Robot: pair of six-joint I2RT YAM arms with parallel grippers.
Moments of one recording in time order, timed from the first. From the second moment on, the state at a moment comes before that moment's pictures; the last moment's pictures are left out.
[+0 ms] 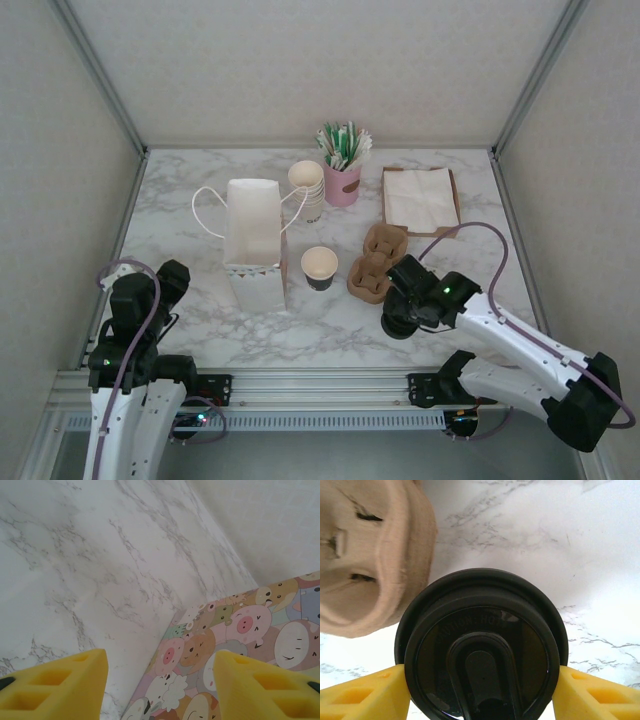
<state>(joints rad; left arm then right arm) -0.05 0.33 0.65 -0.85 -0.11 -0.90 0.78 0.97 0.77 -1.06 0.19 0.96</state>
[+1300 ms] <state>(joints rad) -0.05 0.34 0.65 -0.88 -0.11 -0.88 0.91 1.79 1.63 -1.10 0.10 0.53</state>
